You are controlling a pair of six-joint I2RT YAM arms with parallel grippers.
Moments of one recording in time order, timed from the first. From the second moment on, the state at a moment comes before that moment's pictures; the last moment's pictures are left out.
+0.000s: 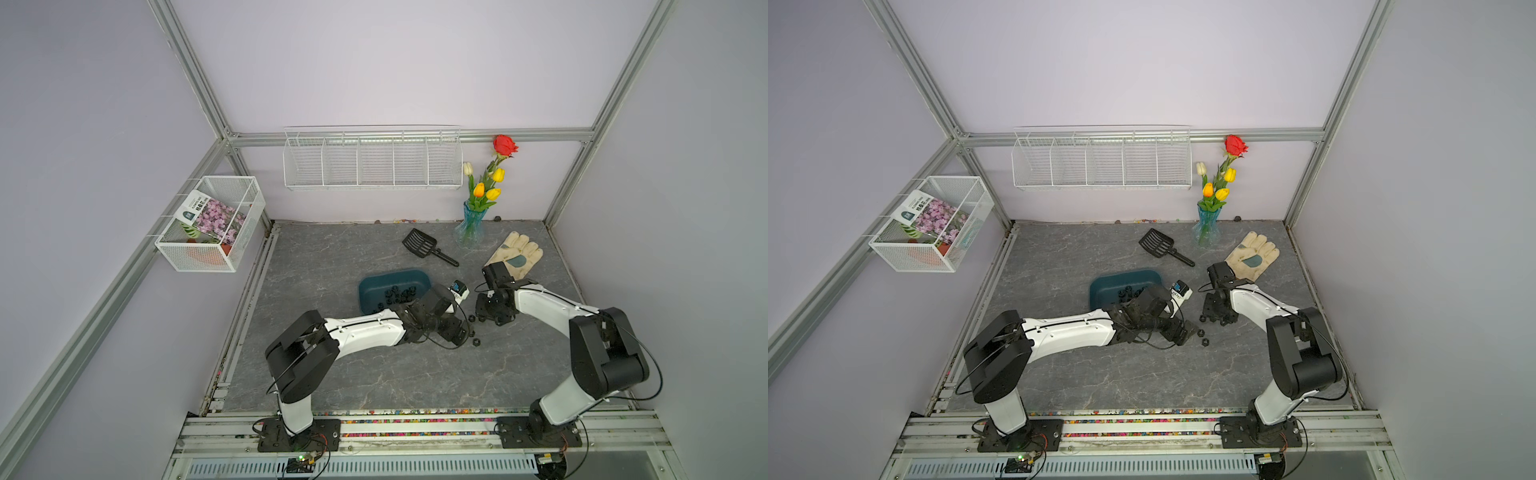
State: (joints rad) left arm -1.06 1.80 1.17 -0.05 0.10 -0.25; right arm 0.26 1.62 0.95 -0.60 0.04 0.51
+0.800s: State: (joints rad) left arm -1.06 1.81 1.17 -0.08 0.09 -0.25; right arm 0.27 1.66 0.93 -0.60 0.04 0.50
